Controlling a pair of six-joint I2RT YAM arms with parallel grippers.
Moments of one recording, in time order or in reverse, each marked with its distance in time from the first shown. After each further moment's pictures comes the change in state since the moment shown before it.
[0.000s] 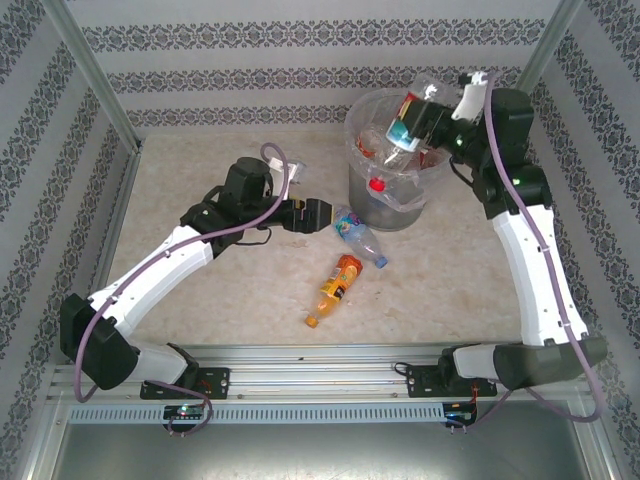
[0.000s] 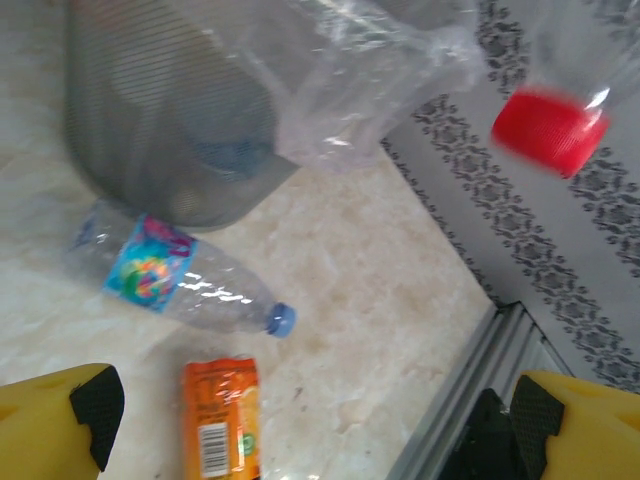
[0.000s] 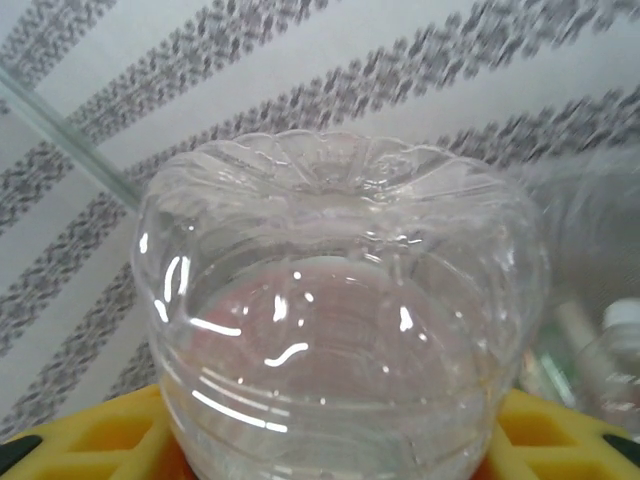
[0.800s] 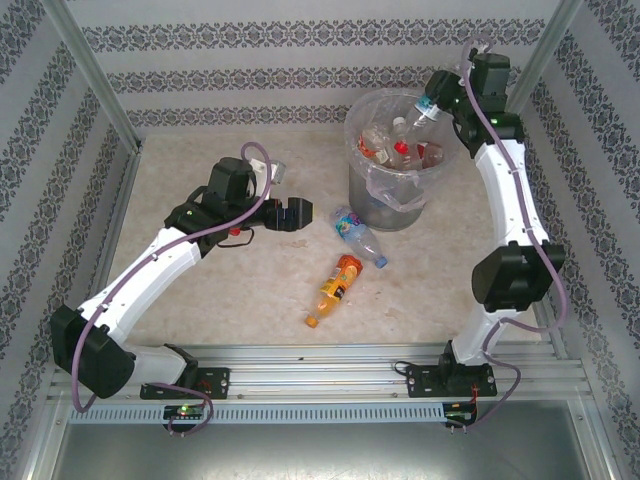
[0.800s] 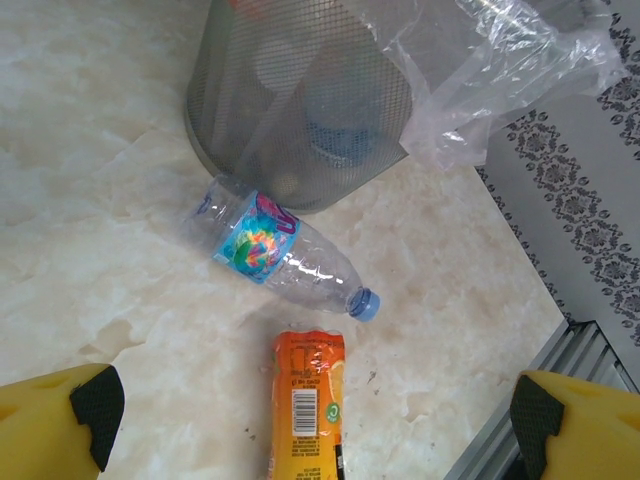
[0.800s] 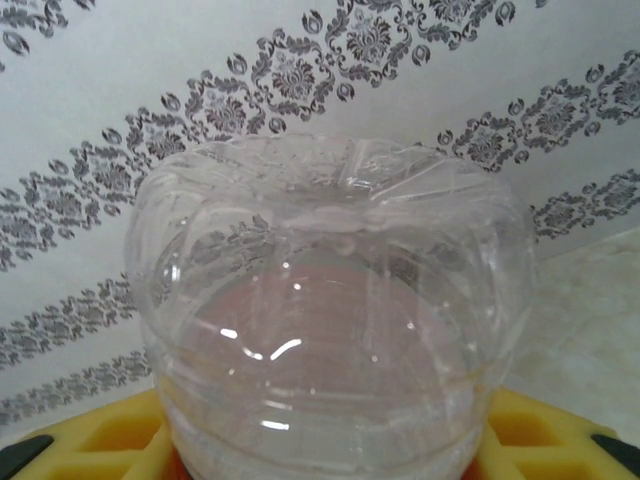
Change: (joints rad) left arm 0.078 -0.051 -0.033 -0.090 -0.046 0.041; right arm -0.123 0.465 0.304 0.024 0.251 0.035
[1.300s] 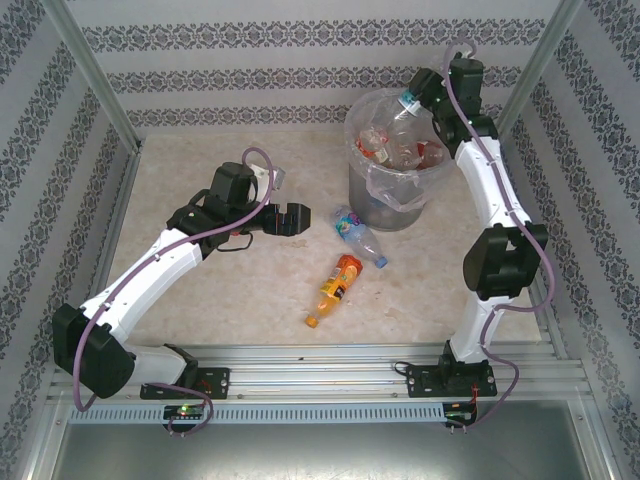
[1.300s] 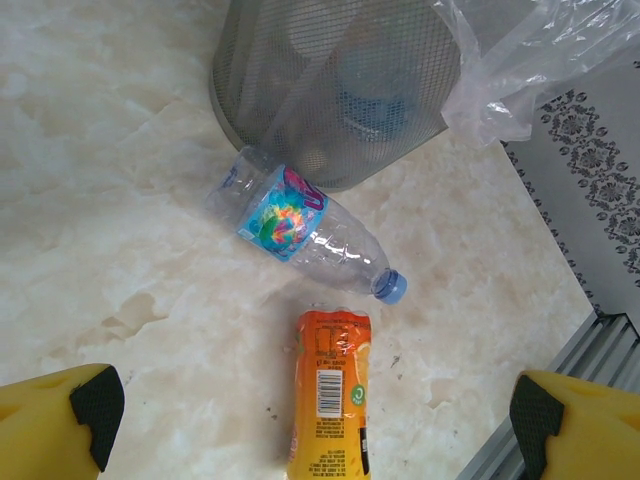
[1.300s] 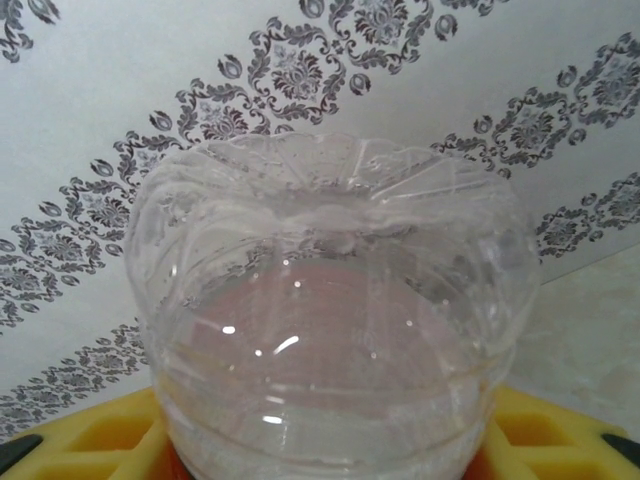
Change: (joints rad) left arm 0.003 0.000 -0.031 -0.022 -0.029 0.012; right arm 0.058 0.094 -0.046 0.189 0.047 0.126
